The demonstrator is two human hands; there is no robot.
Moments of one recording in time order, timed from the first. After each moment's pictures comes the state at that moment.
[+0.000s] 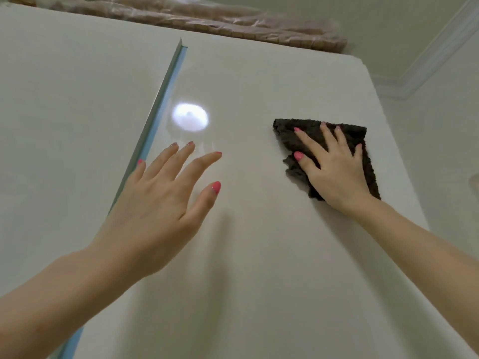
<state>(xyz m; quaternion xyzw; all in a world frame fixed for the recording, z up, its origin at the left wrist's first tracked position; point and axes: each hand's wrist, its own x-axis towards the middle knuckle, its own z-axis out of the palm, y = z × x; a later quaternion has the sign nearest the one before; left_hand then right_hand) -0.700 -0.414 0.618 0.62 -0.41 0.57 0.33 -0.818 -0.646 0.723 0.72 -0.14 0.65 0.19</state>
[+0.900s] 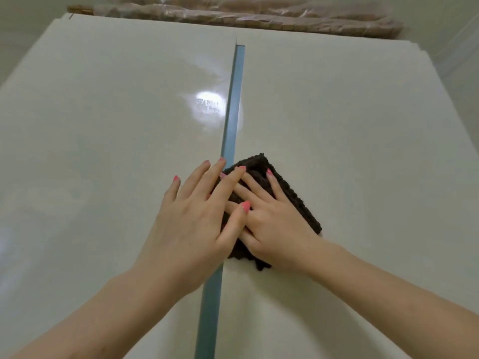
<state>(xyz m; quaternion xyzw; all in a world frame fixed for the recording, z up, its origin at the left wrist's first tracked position) -0.647 -0.335 0.595 0.64 -0.42 0.56 0.32 -0.687 -0.492 0.630 0.76 0.10 0.52 0.38</state>
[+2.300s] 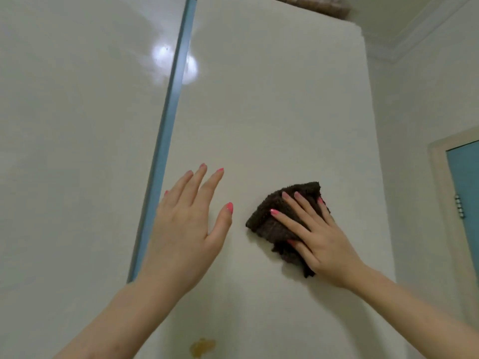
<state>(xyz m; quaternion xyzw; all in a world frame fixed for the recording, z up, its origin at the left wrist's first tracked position) -0.710 -0.389 0.535 0.61 -0.46 0.47 0.44 -0.830 -0.641 0.545 0.80 -0.01 0.49 0.35</state>
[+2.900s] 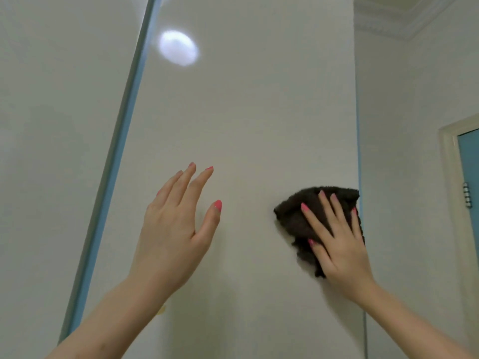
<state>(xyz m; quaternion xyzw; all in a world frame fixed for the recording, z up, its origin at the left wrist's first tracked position) -0.758 -0.442 0.502 0.62 -0.44 0.47 0.45 -0.888 -0.716 0.494 0.75 -0.07 0.59 0.29</state>
